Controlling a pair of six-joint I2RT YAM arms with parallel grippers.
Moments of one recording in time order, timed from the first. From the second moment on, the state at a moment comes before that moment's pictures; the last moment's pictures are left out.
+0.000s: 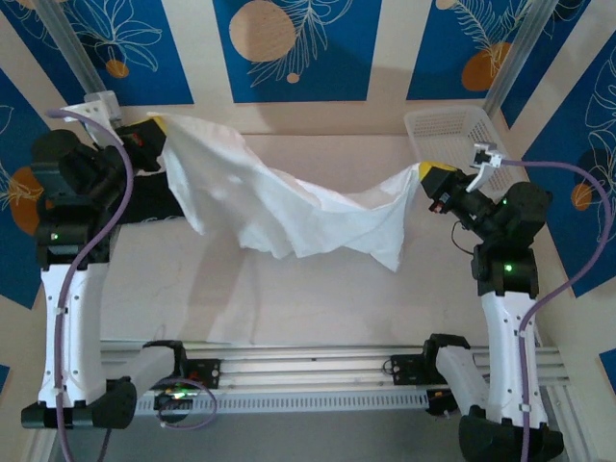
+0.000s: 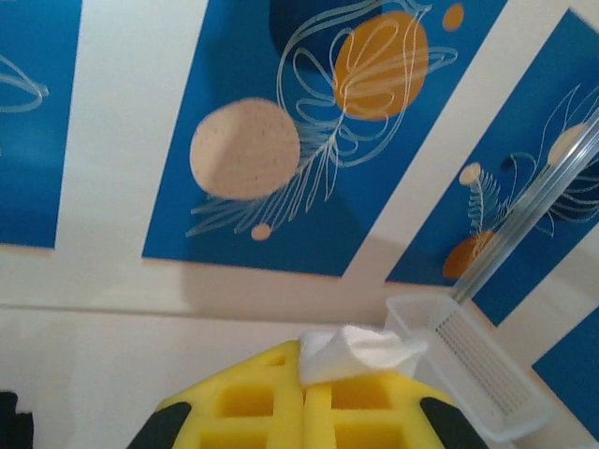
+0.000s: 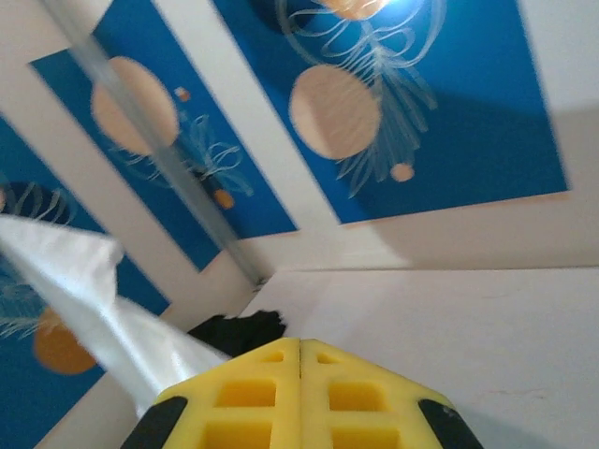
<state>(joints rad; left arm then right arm) 0.02 1.06 1.56 -0.53 0.39 -0.39 -0.13 0.82 1.01 -0.18 -0.77 0.53</state>
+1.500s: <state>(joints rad) 0.10 1.15 1.94 -0.70 0.29 -0.28 -0.12 0.89 1.66 -0.66 -0.56 0.35</state>
